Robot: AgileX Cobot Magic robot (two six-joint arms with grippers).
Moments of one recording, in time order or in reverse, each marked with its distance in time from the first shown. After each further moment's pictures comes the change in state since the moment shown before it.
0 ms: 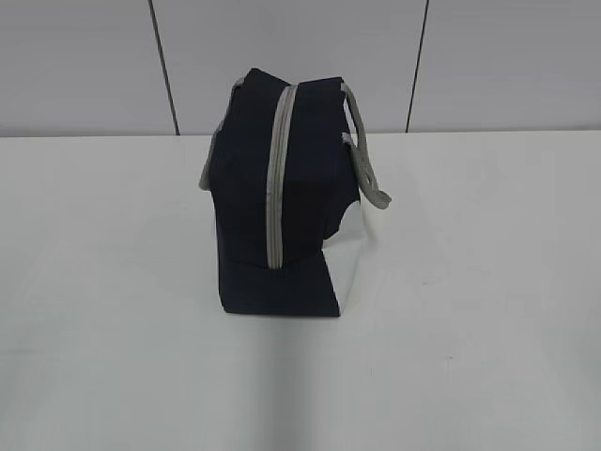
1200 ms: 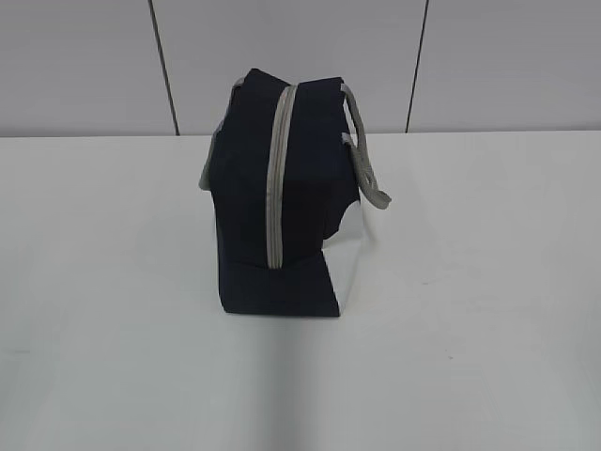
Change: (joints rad) left arm -0.001 0.000 0.000 0.000 0.000 0.000; right arm 0.000 0.002 0.000 0.000 0.000 0.000
